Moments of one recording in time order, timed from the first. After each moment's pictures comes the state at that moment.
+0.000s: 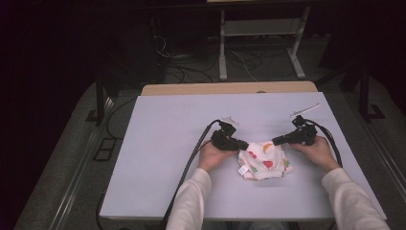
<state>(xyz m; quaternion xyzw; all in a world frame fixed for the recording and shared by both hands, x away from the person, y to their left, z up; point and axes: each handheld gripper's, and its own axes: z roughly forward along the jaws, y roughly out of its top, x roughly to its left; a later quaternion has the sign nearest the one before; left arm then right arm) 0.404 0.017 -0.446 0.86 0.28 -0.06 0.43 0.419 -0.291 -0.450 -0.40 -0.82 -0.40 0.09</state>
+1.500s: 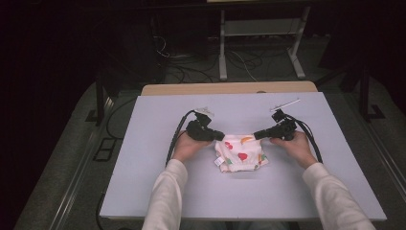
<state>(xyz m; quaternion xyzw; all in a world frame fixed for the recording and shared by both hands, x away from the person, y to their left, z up) 0.429 0.089 -0.423 0.87 0.28 -0.02 0.41 0.428 -0.223 -0.431 -0.42 -0.82 -0.39 0.07</state>
